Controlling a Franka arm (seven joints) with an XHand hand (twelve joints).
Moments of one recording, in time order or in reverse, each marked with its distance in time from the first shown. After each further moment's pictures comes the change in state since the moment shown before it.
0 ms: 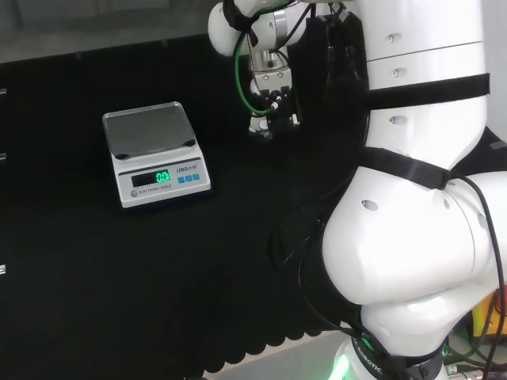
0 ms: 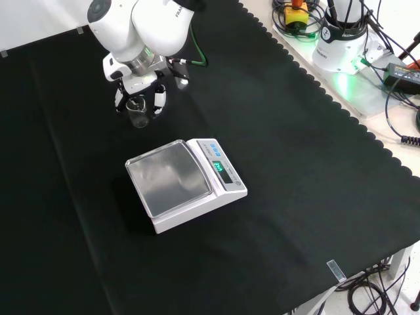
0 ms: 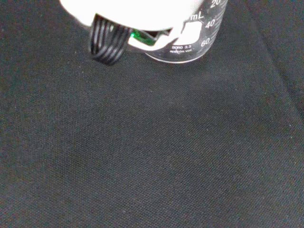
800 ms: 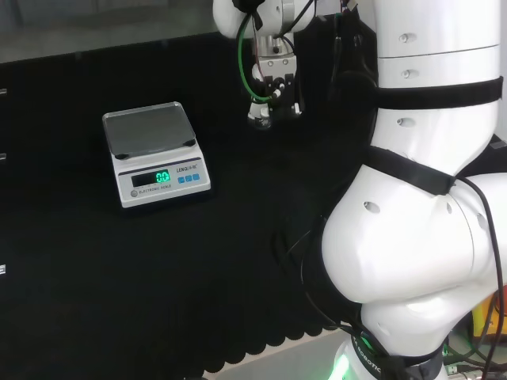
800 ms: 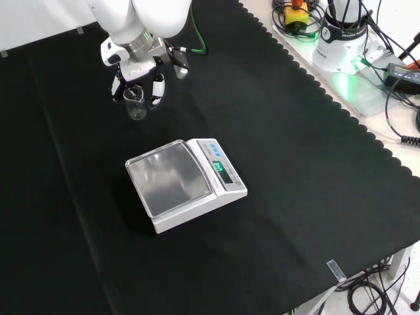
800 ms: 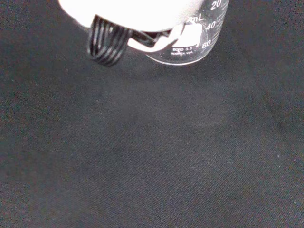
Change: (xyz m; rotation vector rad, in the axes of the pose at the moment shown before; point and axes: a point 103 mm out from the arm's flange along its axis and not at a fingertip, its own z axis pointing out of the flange) arm -0.003 -0.014 -0.035 -0.030 0.062 -0.009
